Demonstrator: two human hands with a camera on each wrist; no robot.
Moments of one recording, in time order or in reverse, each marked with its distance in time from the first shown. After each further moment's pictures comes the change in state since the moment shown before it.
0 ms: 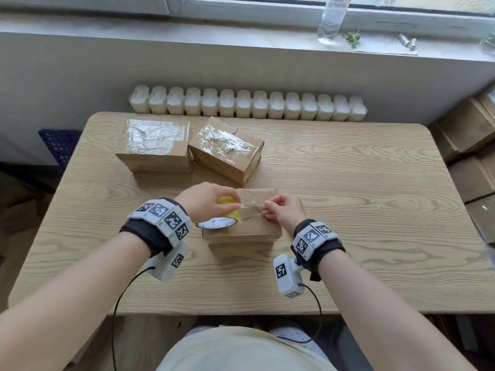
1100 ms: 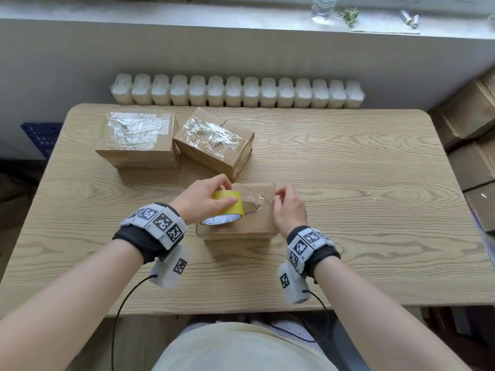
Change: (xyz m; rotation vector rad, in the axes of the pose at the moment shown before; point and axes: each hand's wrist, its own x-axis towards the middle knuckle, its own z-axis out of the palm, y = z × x) left_hand 0.019 0.007 0.019 -0.316 0.092 0.016; right_hand 0.004 0.015 -0.021 -0.596 0.260 -0.239
